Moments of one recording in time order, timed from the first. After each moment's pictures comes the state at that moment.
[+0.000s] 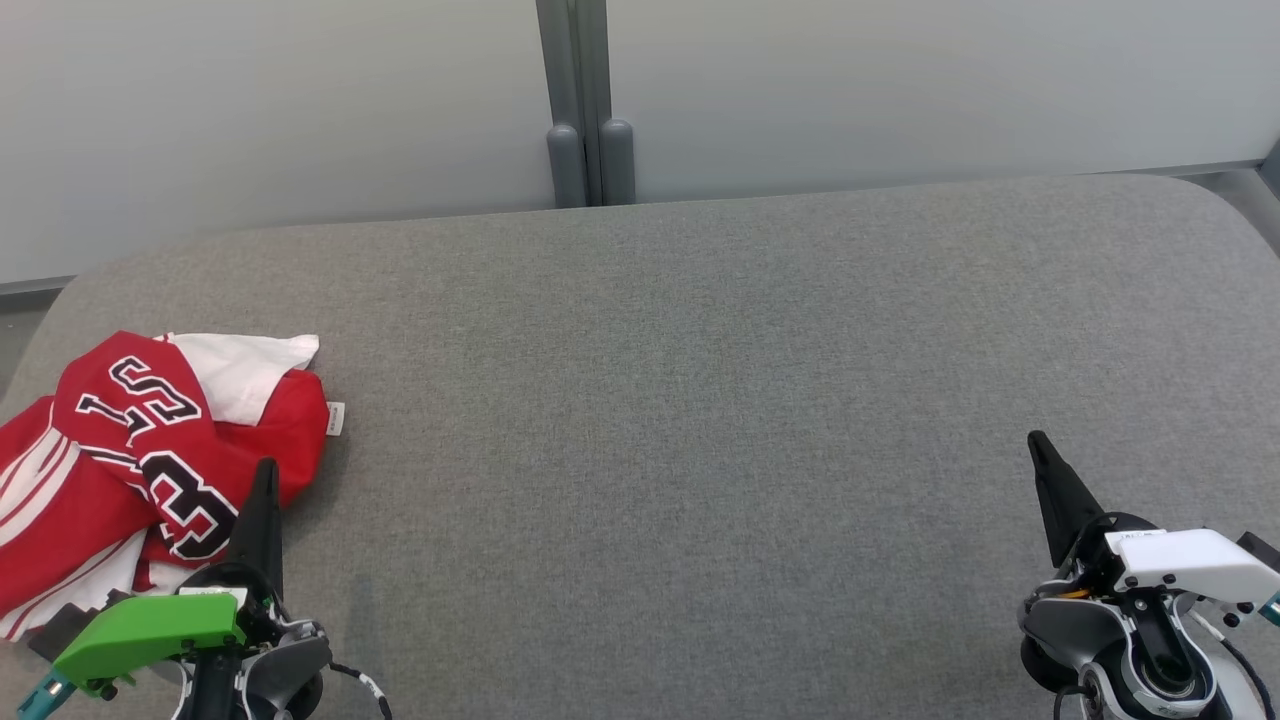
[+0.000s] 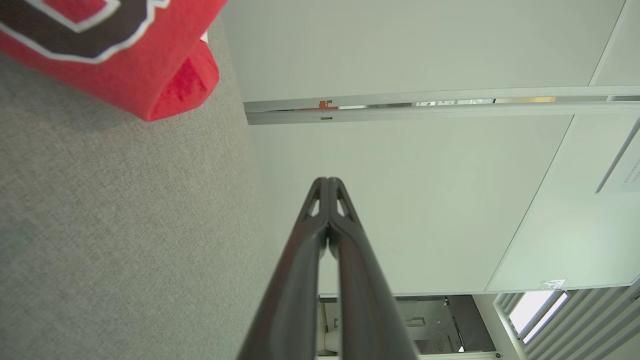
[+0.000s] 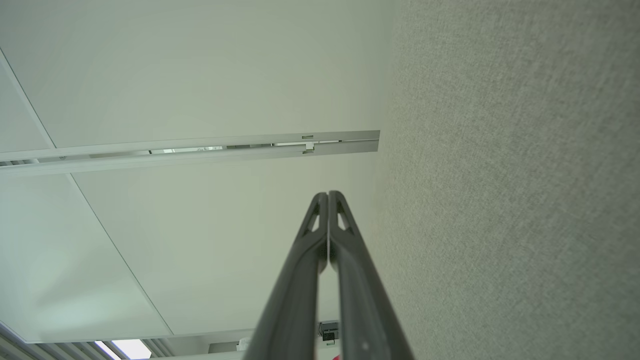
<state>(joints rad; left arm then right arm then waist) -0.10 0.05 0.11 0.24 -1.61 -0.13 0.11 -0.11 -0.05 -0.11 0.24 1.61 0.13 0.11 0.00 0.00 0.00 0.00</state>
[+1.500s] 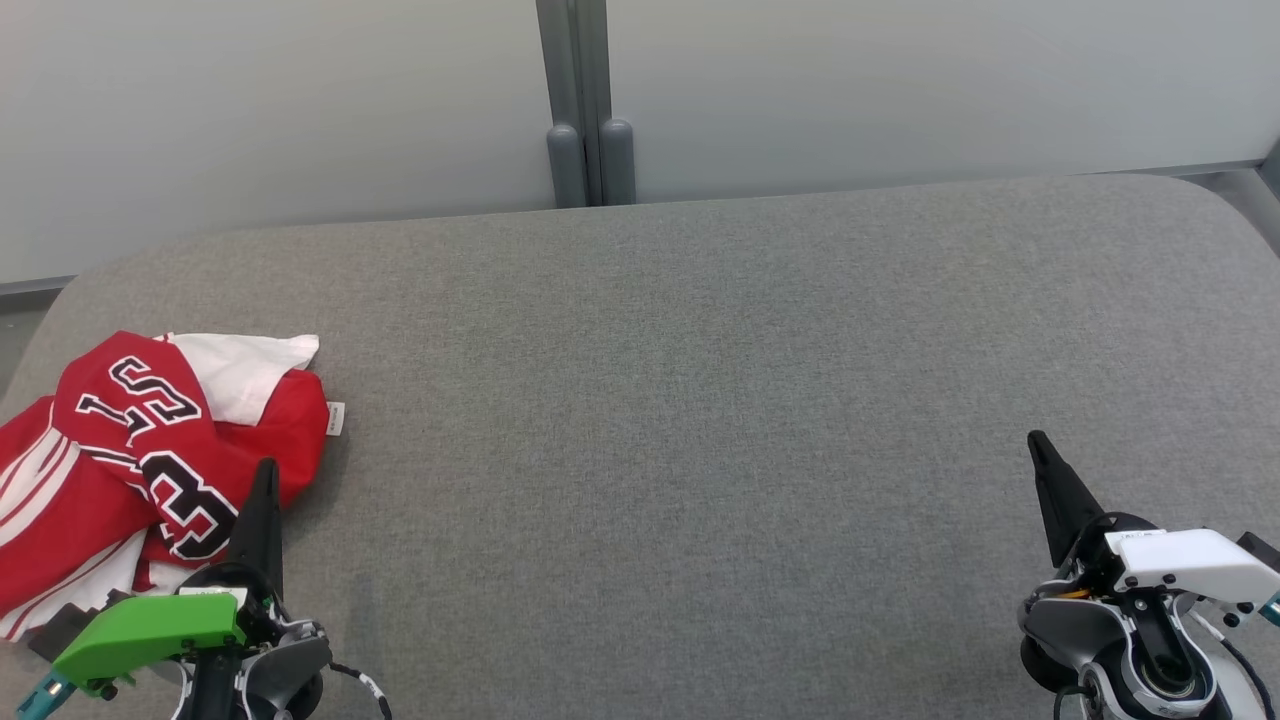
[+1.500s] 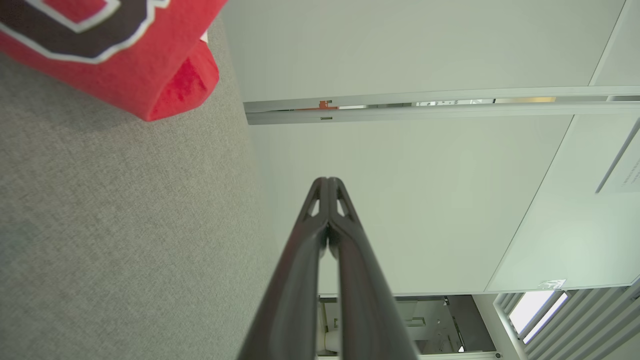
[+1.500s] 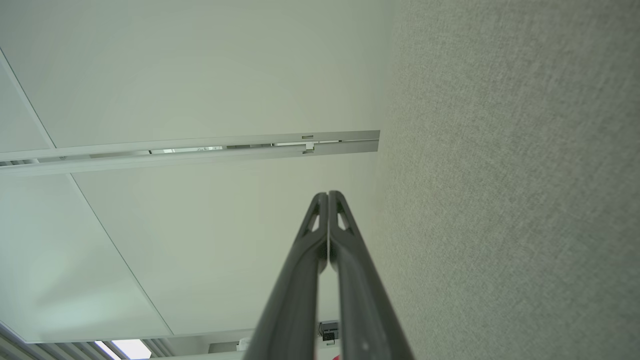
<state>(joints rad) -0.10 0.05 0.11 0.24 -1.61 -0.13 0.11 -0.11 -0.05 -0.11 0.24 1.61 0.13 0.11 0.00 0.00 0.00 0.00</state>
